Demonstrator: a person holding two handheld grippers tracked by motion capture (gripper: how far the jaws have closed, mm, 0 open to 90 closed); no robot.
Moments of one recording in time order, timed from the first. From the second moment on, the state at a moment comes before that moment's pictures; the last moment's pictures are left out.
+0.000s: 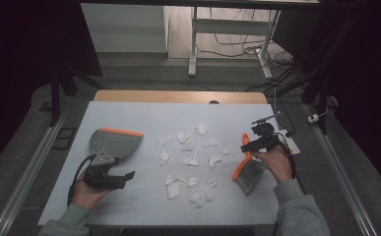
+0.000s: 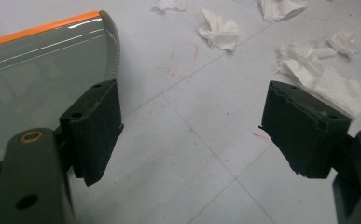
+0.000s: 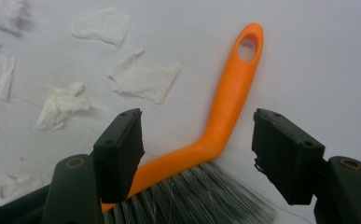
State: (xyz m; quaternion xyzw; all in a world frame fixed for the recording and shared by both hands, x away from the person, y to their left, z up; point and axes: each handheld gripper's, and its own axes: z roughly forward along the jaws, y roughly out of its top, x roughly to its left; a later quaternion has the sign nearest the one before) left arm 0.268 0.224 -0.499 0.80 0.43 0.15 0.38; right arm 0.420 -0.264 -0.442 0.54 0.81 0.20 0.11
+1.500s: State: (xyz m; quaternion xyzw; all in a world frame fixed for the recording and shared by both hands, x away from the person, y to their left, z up) left arm 0.262 0.222 -0.500 0.80 0.43 0.15 0.38; right arm 0.449 -0.244 -0.488 0.66 0.75 0.03 0.07
